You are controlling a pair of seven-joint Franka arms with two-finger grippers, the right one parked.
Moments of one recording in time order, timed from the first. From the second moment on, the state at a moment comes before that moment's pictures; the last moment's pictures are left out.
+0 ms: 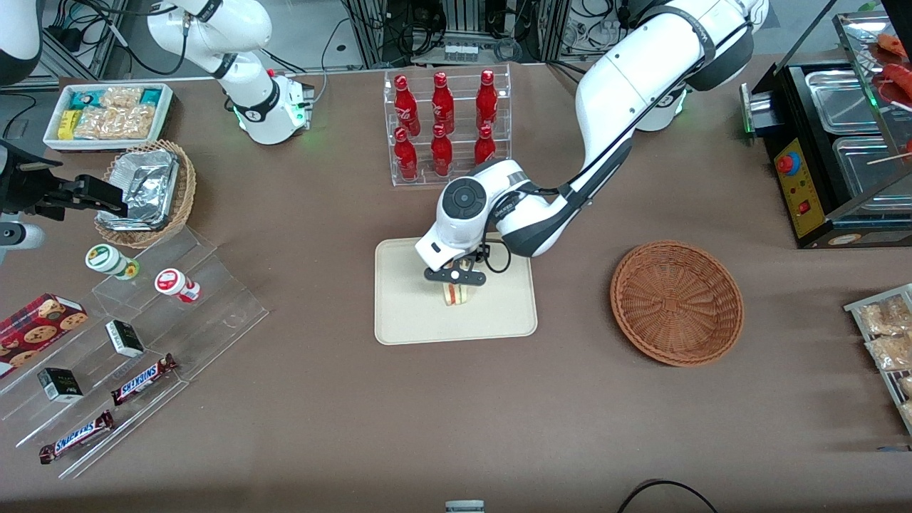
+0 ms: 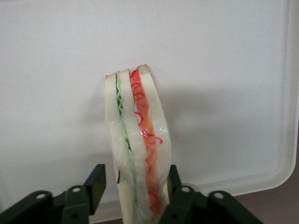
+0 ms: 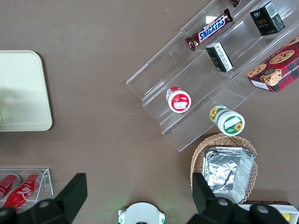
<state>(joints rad) -0.37 0.80 -0.57 -1.53 0.34 2.22 -0.90</state>
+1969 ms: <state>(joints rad) 0.23 0.20 -0.55 -1.55 0.19 1.73 -0.59</state>
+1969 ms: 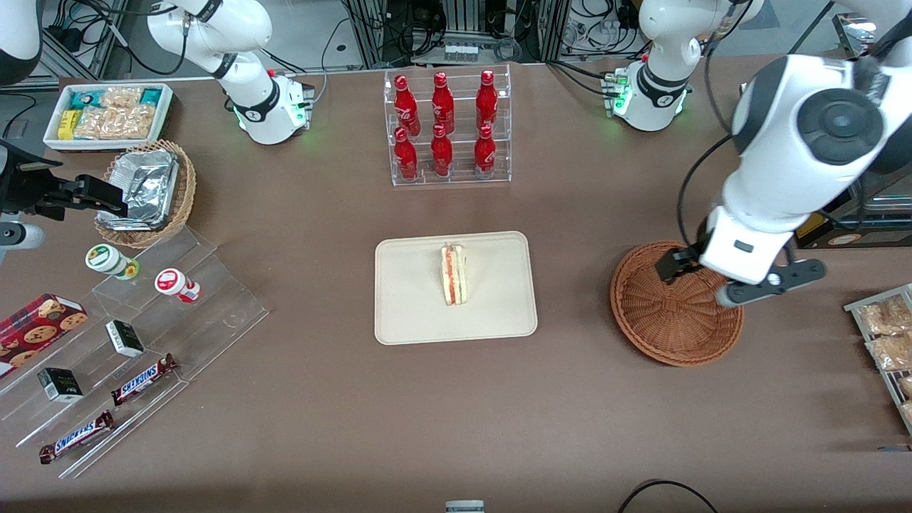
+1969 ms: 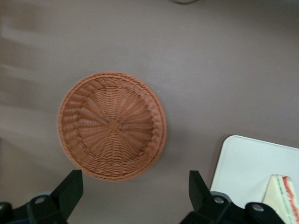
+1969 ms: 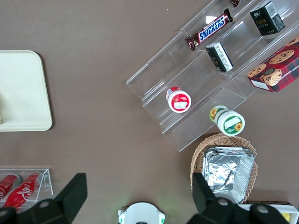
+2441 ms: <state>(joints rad) 0.29 0.07 -0.44 -1.56 0.04 1.57 -0.30</state>
